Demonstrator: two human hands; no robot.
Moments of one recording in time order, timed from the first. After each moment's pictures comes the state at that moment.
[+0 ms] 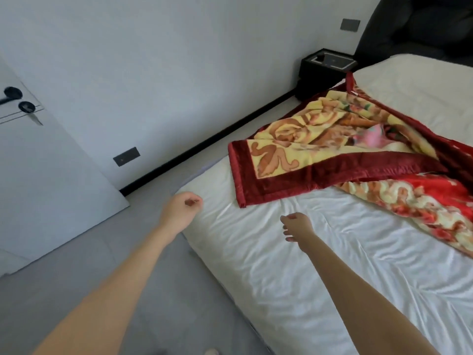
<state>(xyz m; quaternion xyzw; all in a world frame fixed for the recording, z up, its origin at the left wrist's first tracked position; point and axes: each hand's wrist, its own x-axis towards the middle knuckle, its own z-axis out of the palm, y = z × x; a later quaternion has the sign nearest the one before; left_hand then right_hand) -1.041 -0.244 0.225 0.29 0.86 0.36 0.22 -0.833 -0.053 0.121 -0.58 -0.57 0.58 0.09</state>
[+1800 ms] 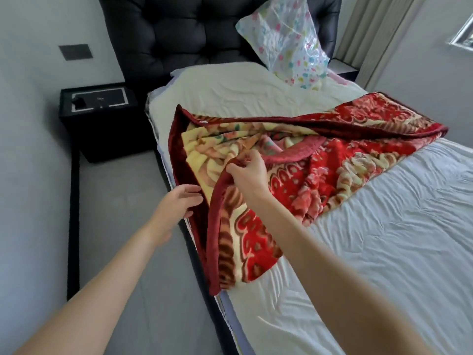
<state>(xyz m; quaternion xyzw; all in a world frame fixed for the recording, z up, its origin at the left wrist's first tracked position) -1.540 0.493 0.211 0.61 0.44 0.21 0.62 -1.375 0.443 0.238 -0.73 -0.30 0.25 0.57</state>
